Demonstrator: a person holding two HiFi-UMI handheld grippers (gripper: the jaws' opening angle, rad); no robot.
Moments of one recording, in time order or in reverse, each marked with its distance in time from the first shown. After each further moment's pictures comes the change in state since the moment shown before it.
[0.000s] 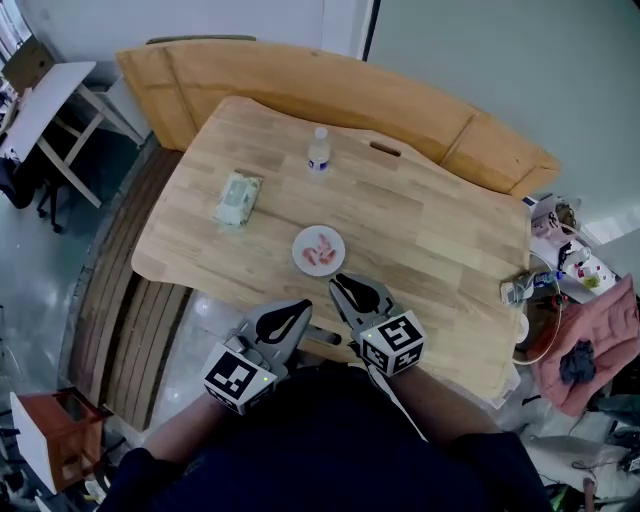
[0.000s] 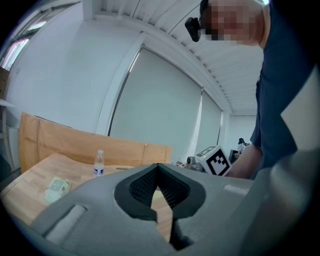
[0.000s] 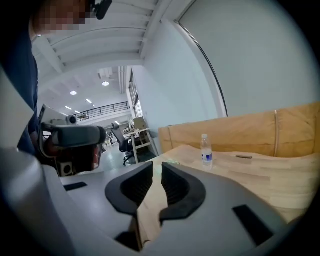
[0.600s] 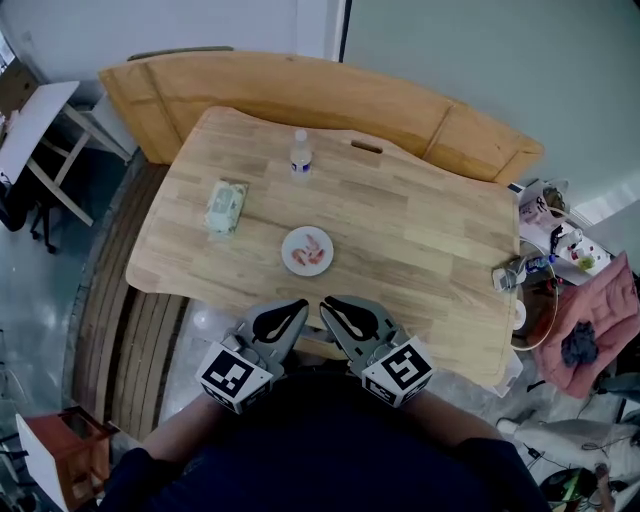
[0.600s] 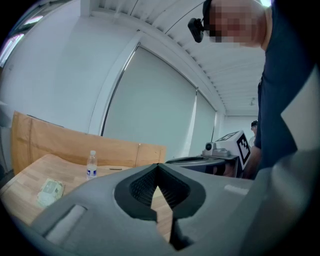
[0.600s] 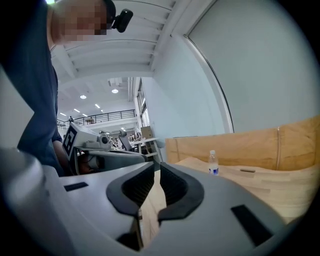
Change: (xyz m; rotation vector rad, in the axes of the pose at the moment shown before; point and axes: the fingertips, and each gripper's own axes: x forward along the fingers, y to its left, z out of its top) left arm 0.005 -0.016 0.004 0.004 0.009 -0.067; right arm -0.055 0.058 0.044 -0.063 -0.113 0.056
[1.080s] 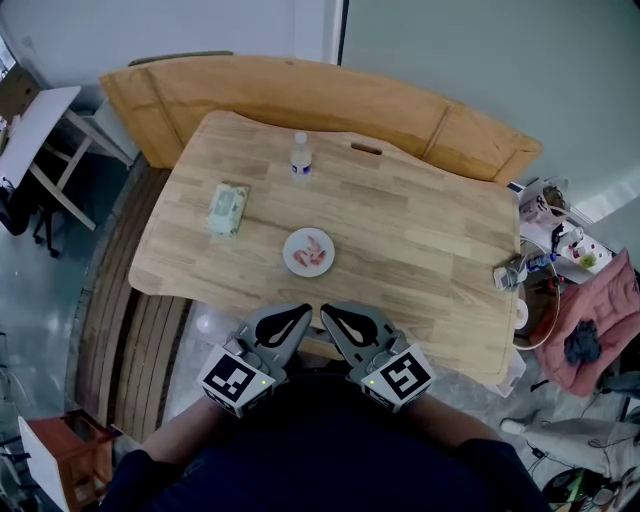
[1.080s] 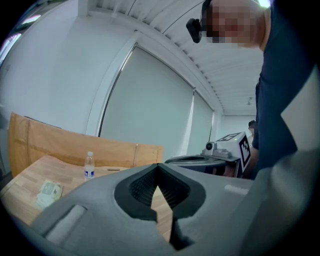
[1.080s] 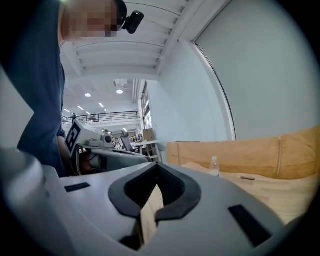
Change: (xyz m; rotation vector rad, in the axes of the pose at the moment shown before) left arm -0.005 -0.014 0.003 0.023 -0.002 -0.025; right arm -0.008 0.016 0.009 -0.068 -0.048 0.011
